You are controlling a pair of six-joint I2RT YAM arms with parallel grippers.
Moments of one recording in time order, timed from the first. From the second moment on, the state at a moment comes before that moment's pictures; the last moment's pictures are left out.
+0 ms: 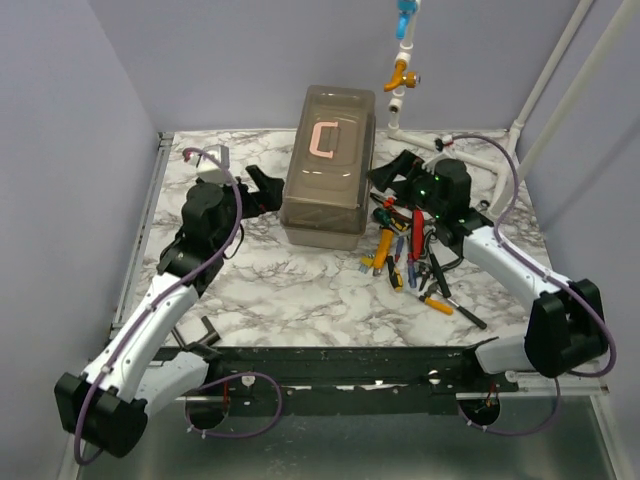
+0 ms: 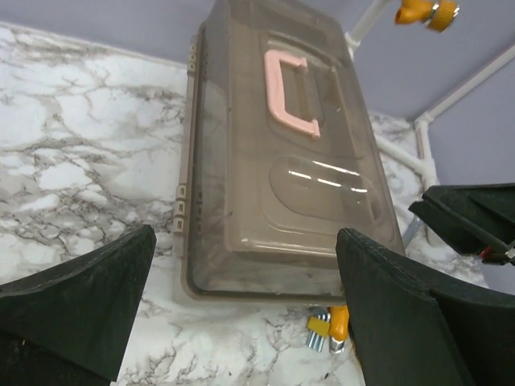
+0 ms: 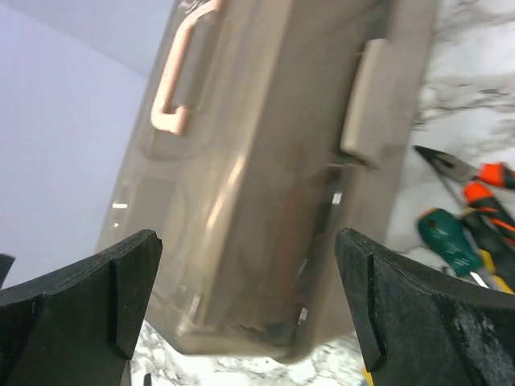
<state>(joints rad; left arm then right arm) -0.41 0.89 0.84 -0.03 -0.12 -0.50 0.33 1.33 0.88 0.23 -0.14 0.73</state>
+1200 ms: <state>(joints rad) -0.29 1.48 1.23 -0.27 0.17 -0.43 0.66 1.53 1.12 0.04 0.15 0.82</state>
